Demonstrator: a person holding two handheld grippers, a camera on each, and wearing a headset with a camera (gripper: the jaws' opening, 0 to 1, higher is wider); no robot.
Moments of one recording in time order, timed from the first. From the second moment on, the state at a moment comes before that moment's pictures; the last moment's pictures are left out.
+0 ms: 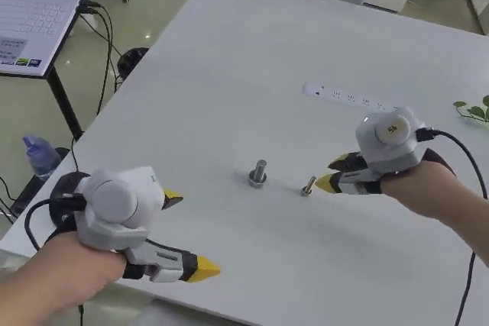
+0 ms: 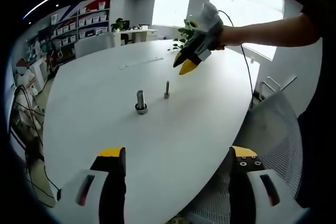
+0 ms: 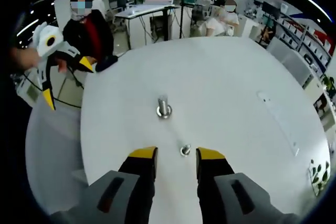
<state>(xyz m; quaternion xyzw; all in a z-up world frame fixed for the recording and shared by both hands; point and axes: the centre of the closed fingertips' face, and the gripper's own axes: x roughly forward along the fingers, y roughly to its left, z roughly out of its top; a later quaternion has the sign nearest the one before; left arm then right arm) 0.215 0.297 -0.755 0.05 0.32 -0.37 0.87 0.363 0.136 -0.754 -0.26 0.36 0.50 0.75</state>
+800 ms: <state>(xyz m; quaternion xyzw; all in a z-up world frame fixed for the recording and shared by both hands) 0.208 0.300 -0.731 0.01 0.29 -0.35 0.89 0.294 0.081 -0.711 -0.07 0.27 0.47 0.84</state>
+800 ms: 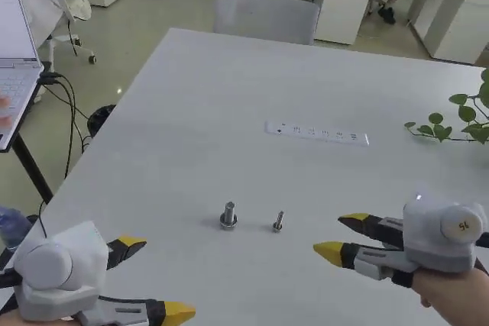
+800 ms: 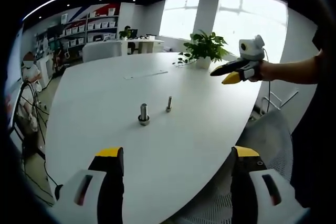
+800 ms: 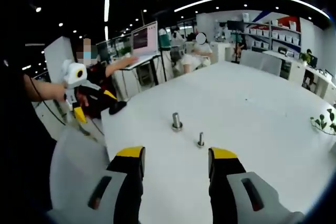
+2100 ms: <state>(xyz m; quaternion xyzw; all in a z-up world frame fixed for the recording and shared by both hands) 0.187 0.287 -0.746 -0.01 0.29 -0.35 0.89 0.204 0.043 -0.742 -0.03 0.28 0.43 0.86</state>
